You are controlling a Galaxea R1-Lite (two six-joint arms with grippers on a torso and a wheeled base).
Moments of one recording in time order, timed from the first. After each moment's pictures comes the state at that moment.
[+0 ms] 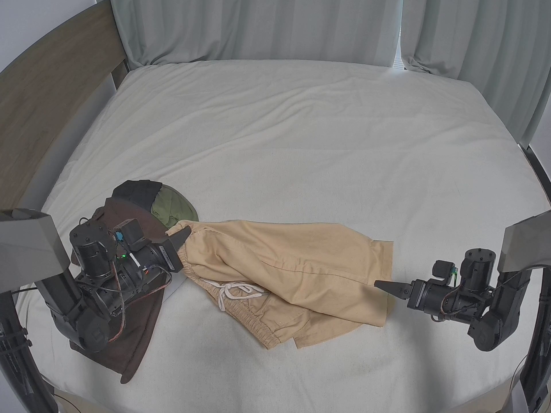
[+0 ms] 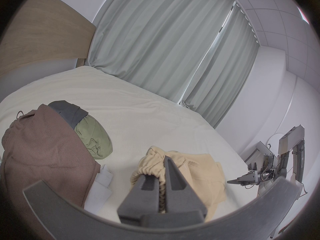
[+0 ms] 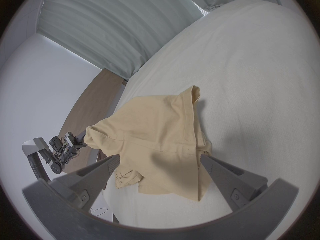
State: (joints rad) left arm -0.24 2.06 -0.43 -1.55 -0.24 -0.34; right arm 0.19 2.22 -0.28 -1.54 0.50 0.54
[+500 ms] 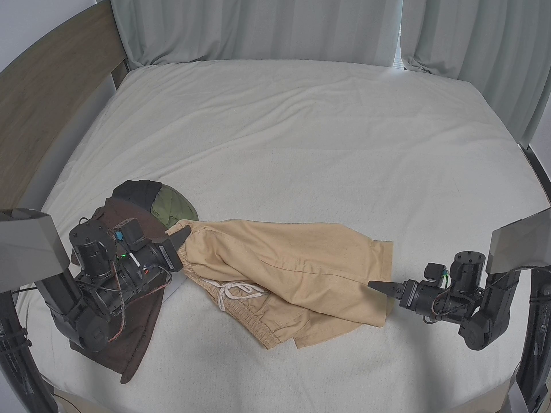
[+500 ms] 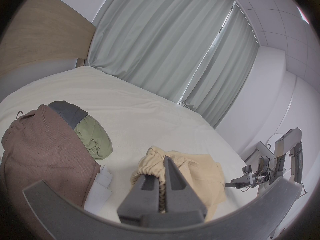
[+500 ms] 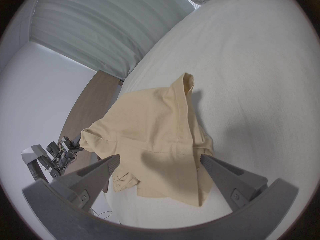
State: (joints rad) left arm -0.24 2.06 -0.43 -1.55 -0.24 -0.34; right arm 0.20 2.30 -0.34 -1.54 0.50 0.61
